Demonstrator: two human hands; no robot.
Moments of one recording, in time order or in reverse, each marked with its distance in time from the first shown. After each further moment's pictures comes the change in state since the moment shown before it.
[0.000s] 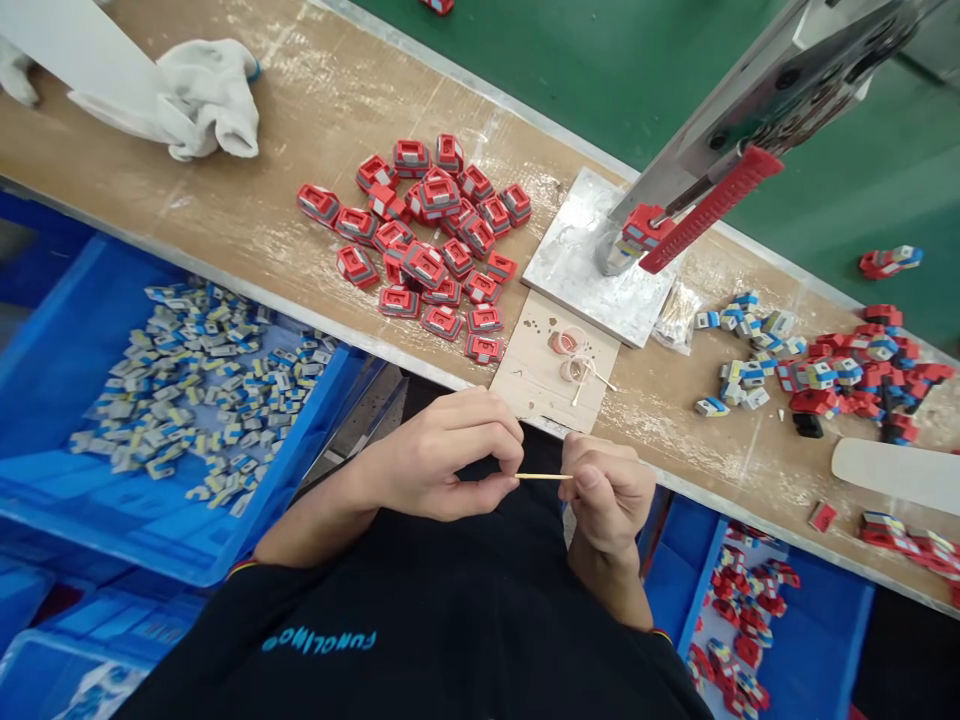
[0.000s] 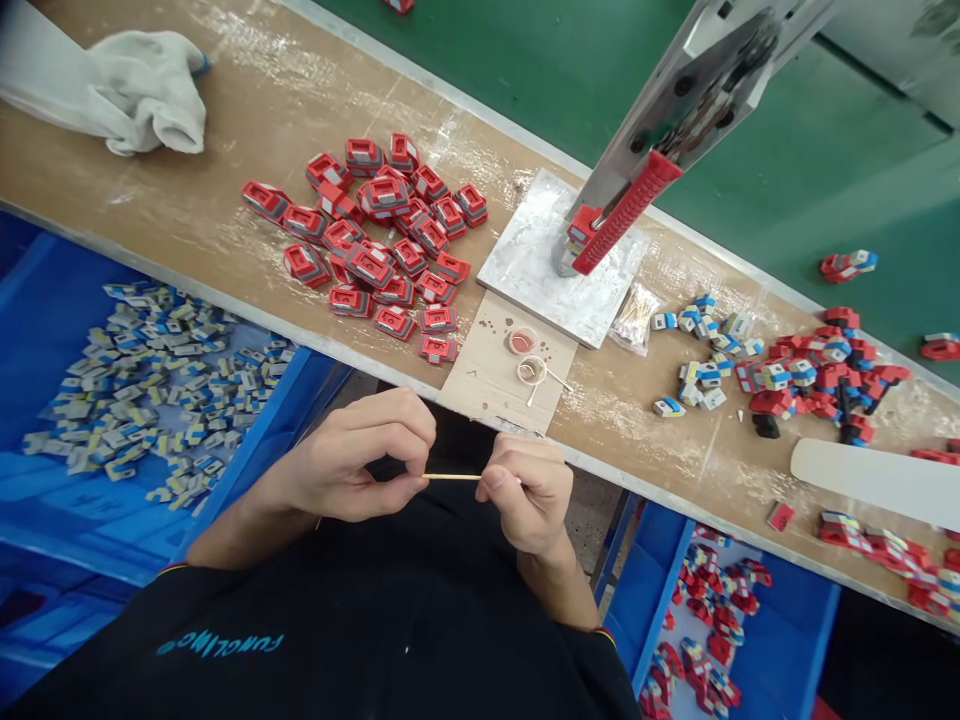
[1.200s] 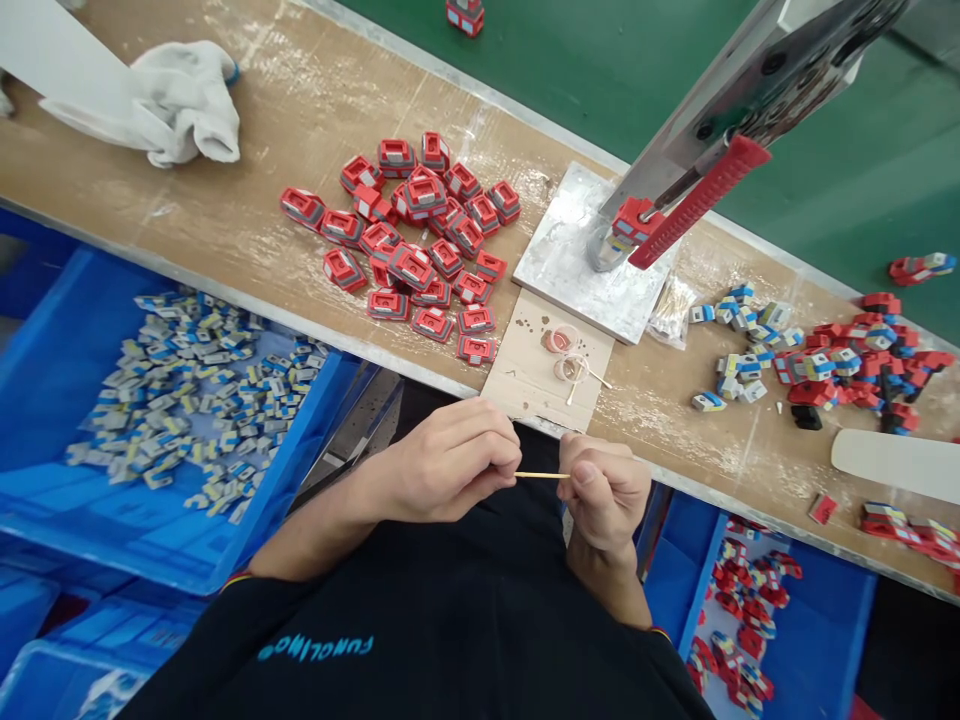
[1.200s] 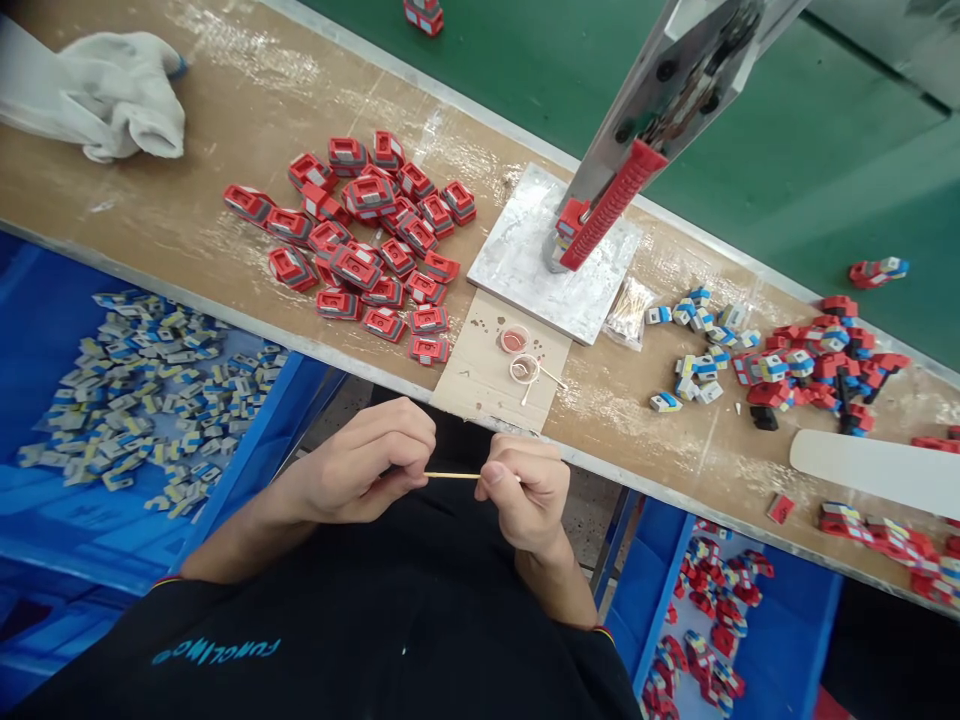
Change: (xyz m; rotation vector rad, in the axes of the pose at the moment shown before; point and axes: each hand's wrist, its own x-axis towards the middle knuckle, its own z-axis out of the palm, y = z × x) left_hand -0.005 -0.006 0.014 0.097 -0.033 0.046; right_hand -0.002 0.002 -0.001 0.023 0.070 0.035
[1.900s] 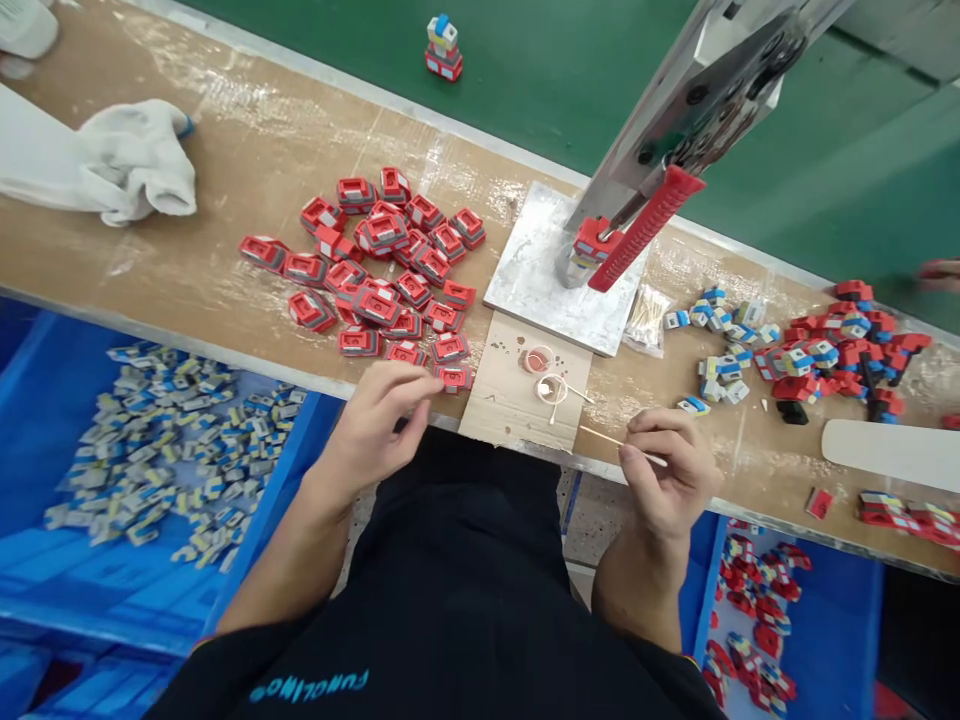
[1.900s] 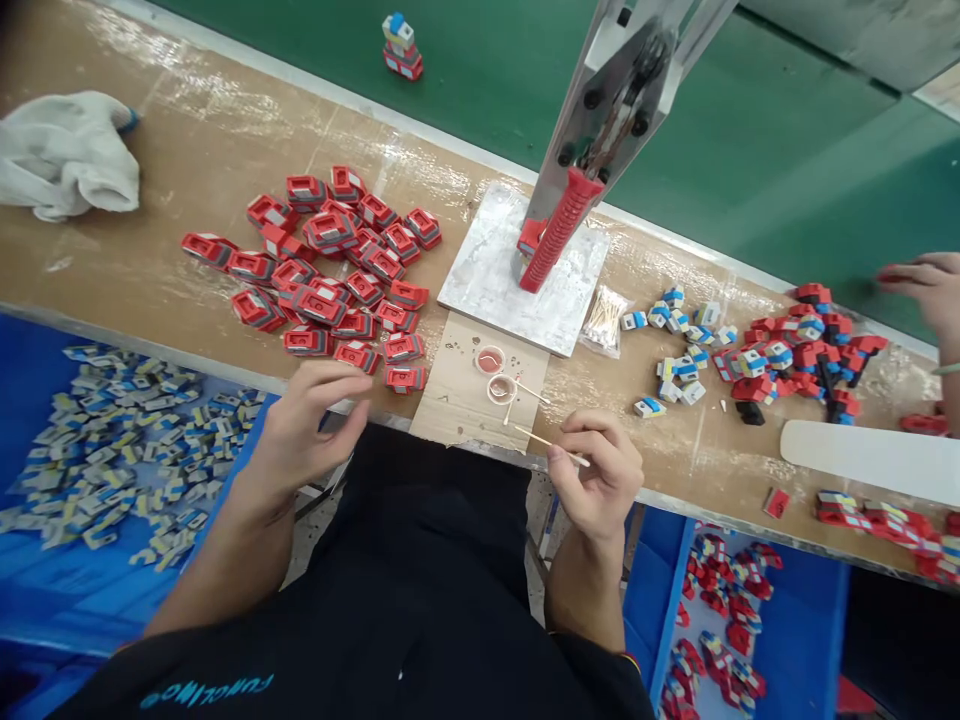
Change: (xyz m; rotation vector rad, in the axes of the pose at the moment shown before) left_hand -0.024 -0.057 -0.028 0.501 0.172 -0.213; right_hand 0.020 0.010 -0.086 -0.619 0.187 -0.166
